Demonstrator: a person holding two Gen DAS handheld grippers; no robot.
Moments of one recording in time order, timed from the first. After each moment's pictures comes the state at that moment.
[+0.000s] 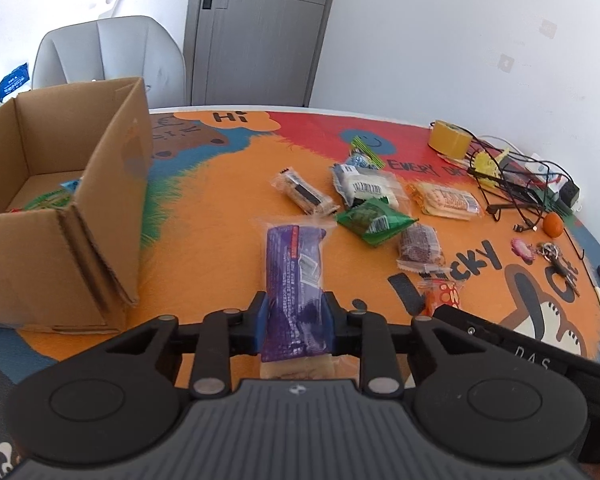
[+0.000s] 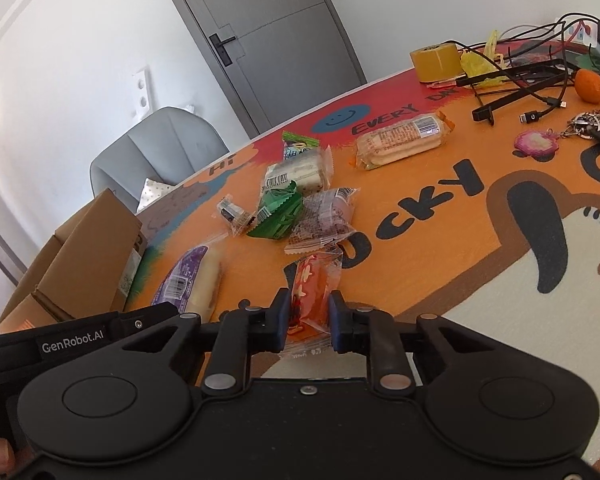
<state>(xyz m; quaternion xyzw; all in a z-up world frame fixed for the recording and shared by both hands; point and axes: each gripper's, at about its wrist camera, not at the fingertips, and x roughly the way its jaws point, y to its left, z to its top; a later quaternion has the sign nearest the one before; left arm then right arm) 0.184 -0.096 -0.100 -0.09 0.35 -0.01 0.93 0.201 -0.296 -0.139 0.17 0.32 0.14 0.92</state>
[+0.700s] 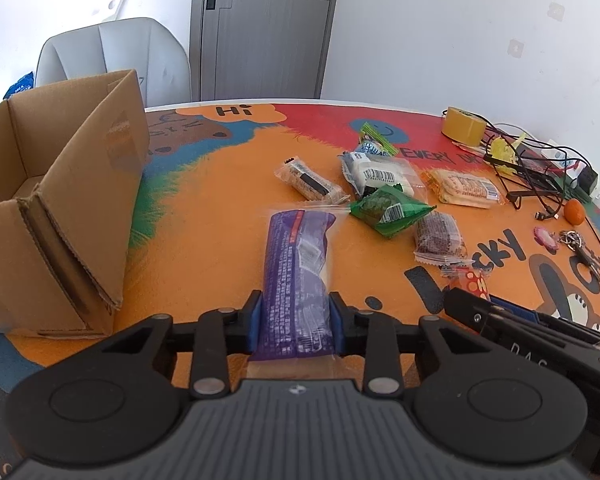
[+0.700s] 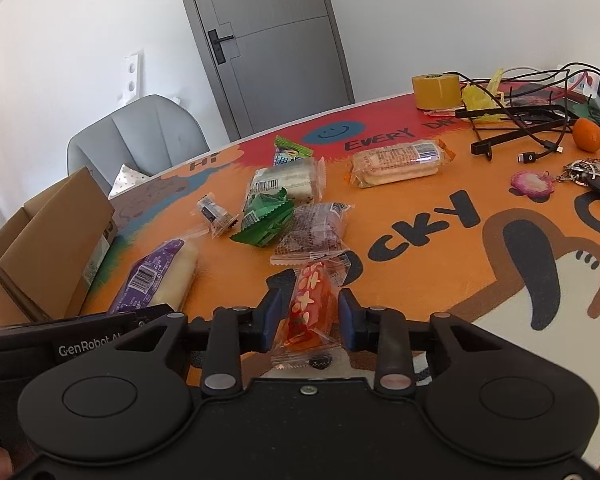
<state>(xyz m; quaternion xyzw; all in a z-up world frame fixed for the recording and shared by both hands) 0.196 -0.109 -0.118 -0.06 0.36 0.01 0.93 0.206 -0.277 -0.140 0.09 0.31 0.10 0.94</state>
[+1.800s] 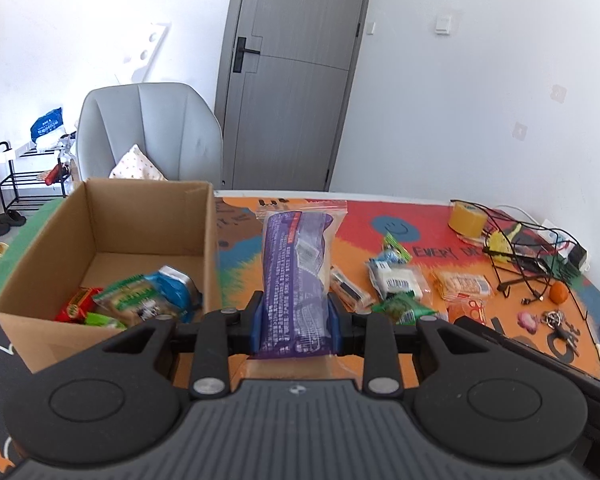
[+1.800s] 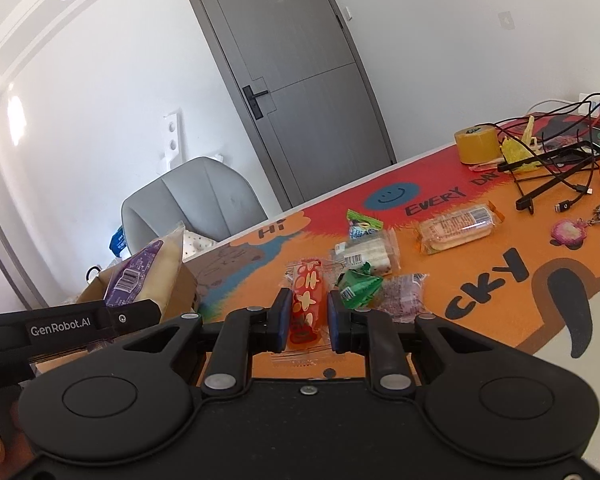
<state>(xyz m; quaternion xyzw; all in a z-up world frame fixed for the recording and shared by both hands) 0.158 -0.058 -0.038 -0.09 0.26 0.04 0.96 0.184 -0.256 -0.084 0.15 0.23 0.16 0.95</state>
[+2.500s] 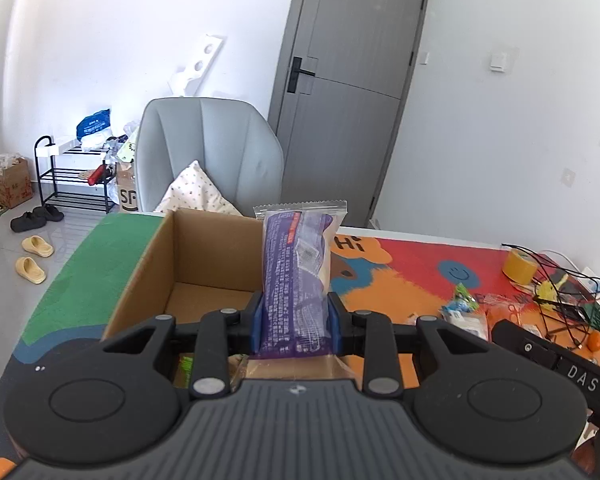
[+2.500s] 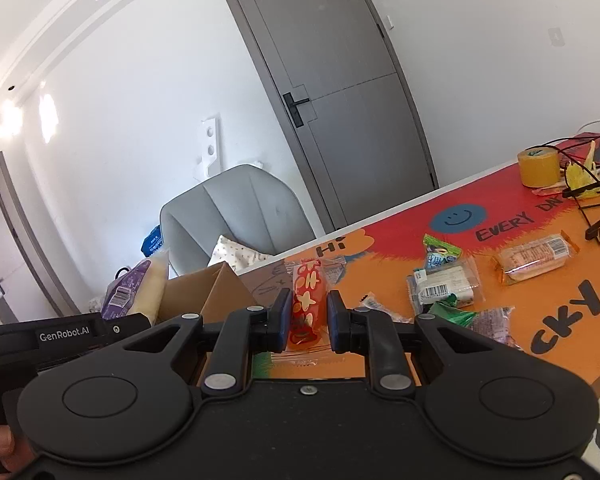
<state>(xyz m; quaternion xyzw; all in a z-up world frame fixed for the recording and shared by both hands) 0.158 0.018 -0.024 -0.12 0.24 0.10 0.96 0.199 -0.203 -0.063 0.15 0.21 0.21 0.95</state>
